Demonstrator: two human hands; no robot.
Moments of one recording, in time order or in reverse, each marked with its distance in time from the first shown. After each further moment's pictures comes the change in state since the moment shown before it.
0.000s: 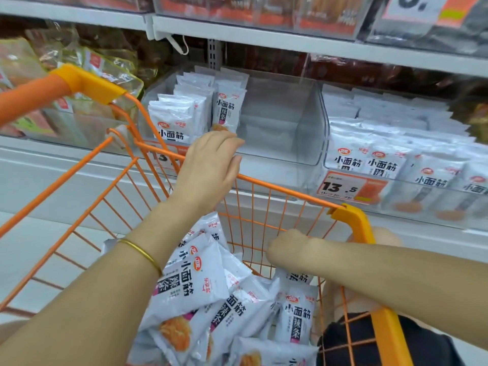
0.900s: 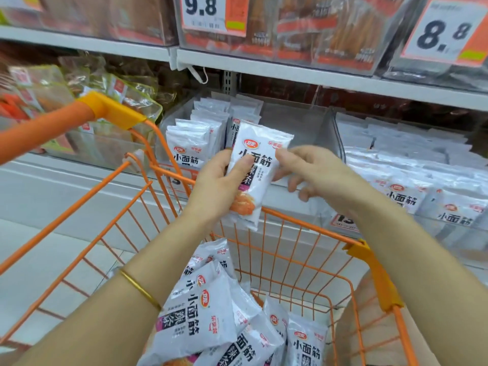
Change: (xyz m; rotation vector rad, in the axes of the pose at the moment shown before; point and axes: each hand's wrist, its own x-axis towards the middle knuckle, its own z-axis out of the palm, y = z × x) left_hand 0.013 0.014 -0.021 -0.961 0.078 -0.520; right_hand -0.075 0.080 -0.098 1.593 0.914 0.086
